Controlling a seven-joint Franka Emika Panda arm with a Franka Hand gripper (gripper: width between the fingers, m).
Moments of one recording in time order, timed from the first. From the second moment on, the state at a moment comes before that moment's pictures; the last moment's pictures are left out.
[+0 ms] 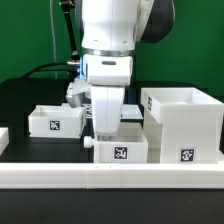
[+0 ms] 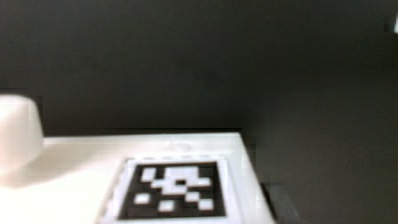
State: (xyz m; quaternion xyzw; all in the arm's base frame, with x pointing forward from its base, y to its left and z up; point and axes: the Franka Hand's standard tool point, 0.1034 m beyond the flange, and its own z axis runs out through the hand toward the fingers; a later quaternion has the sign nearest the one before) arm 0.533 -0.021 0.017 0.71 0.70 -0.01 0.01
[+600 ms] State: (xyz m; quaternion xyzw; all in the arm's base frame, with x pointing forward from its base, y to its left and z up) arm 0.538 -0.013 0.012 0.72 0.70 -0.01 0.00
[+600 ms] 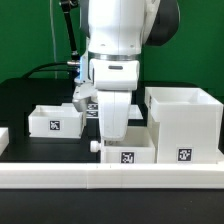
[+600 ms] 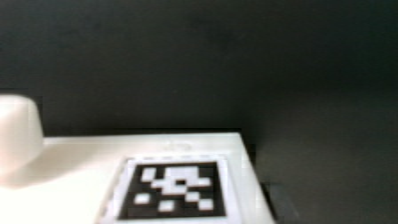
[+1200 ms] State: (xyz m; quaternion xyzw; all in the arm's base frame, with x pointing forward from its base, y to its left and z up) arm 0.536 -0.005 0.011 0.72 0.69 0.00 0.00
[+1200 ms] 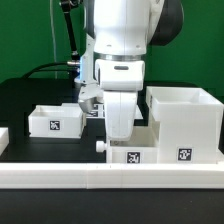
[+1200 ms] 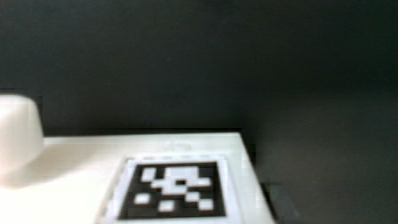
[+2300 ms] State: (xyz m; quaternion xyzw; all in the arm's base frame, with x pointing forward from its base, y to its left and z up) arm 0.539 0.010 0.010 0.72 0.70 0.01 0.01
